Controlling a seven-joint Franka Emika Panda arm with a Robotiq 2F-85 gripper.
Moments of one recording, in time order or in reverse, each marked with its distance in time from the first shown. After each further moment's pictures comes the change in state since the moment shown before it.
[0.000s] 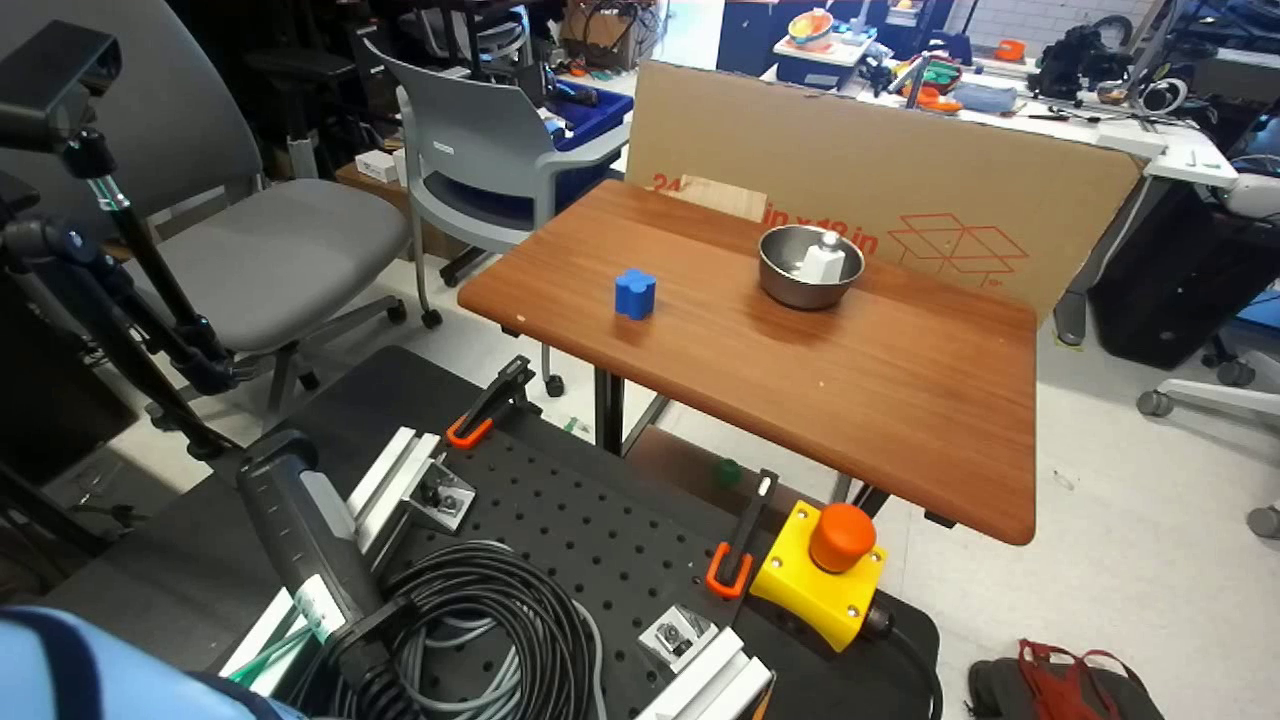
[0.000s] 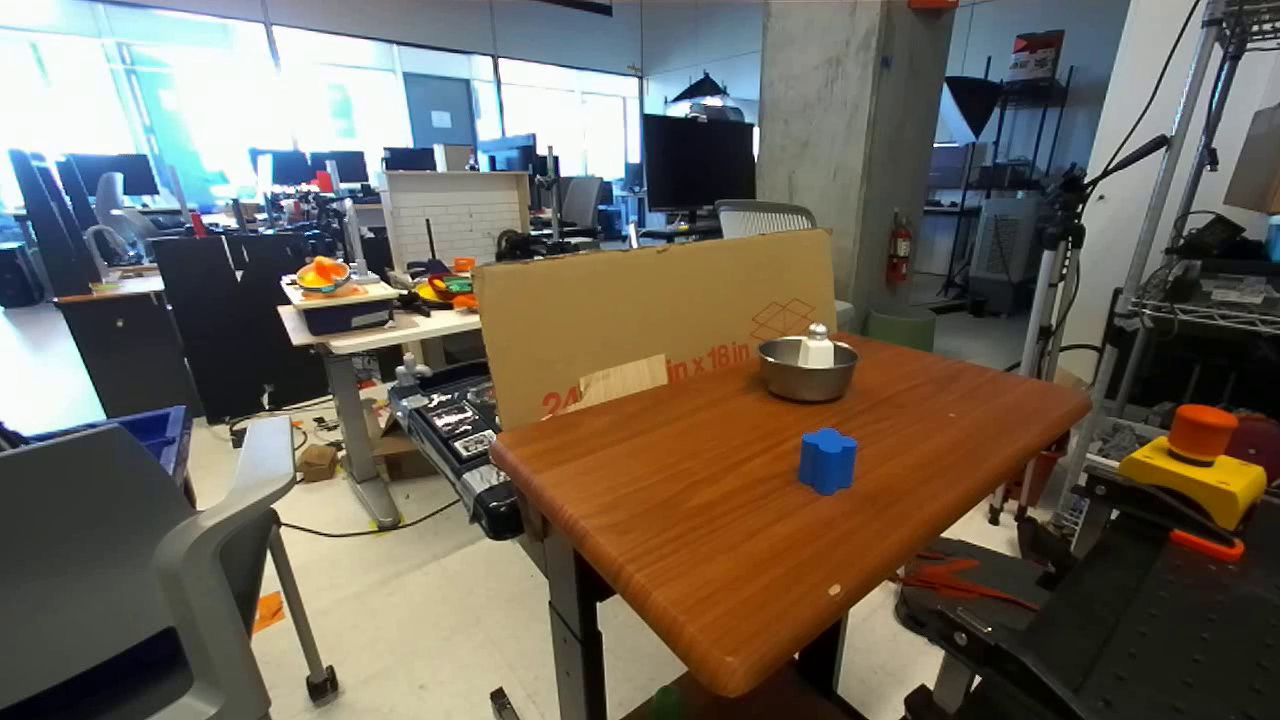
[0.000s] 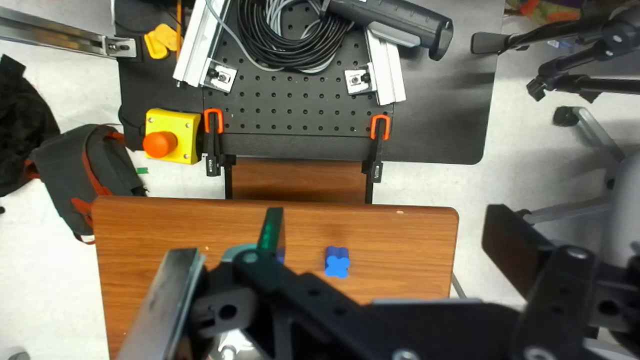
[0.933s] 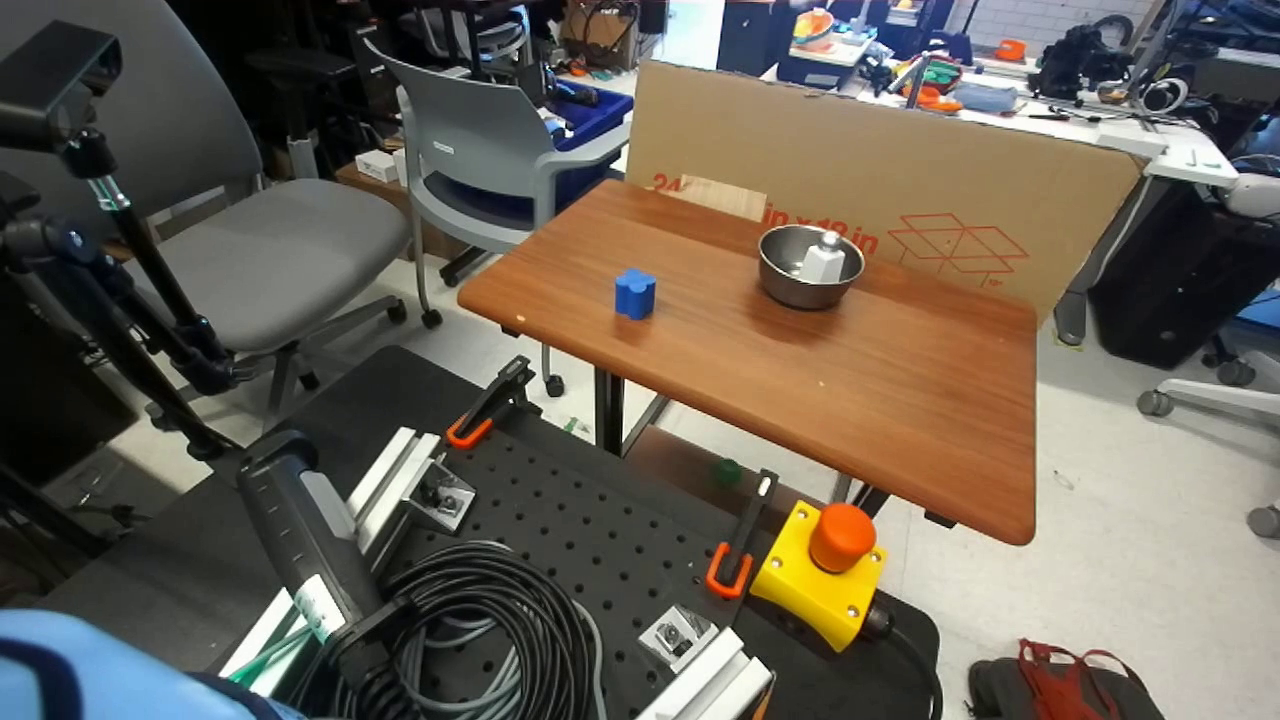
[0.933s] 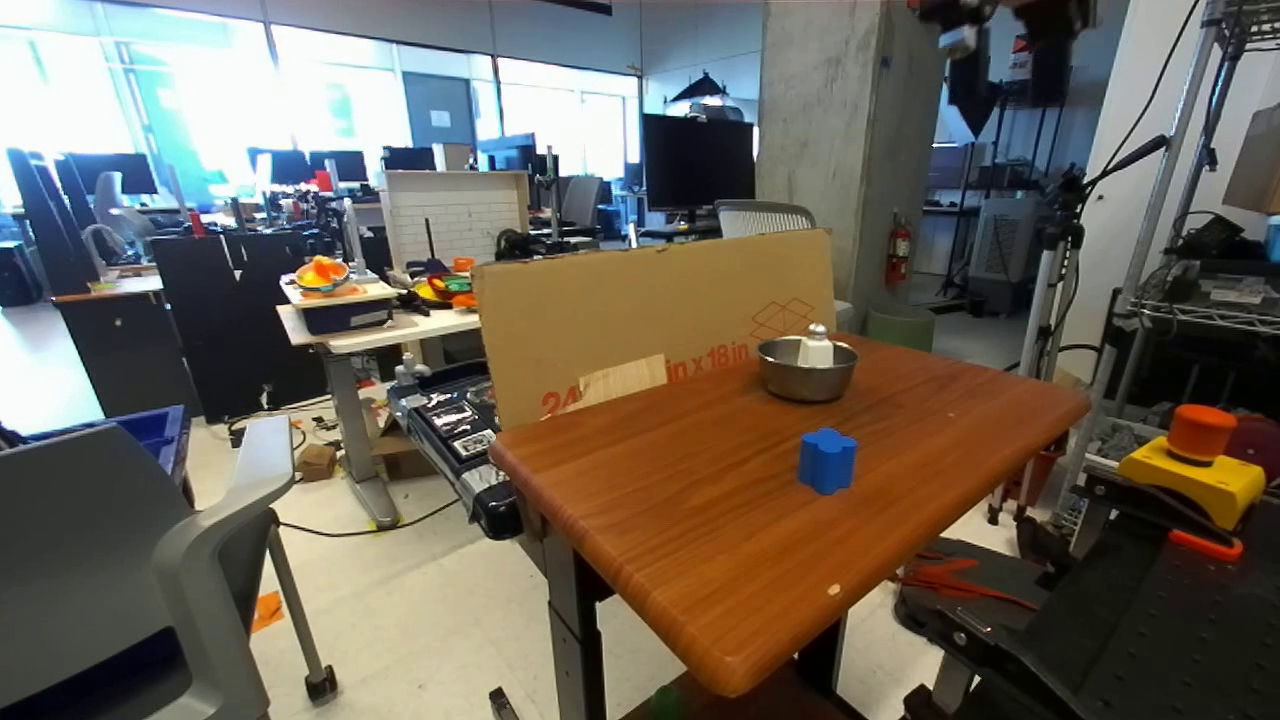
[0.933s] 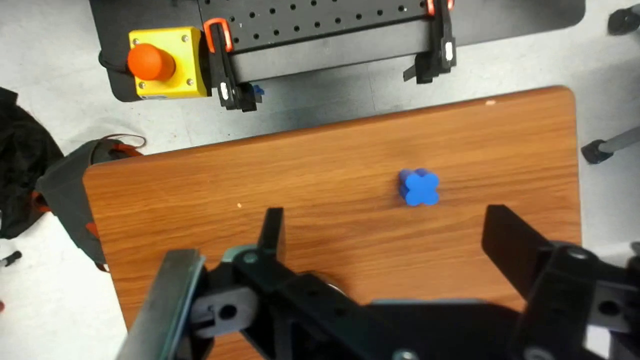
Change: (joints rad) arm -0.121 0.566 -0.061 0.132 -0.076 0.386 0.064
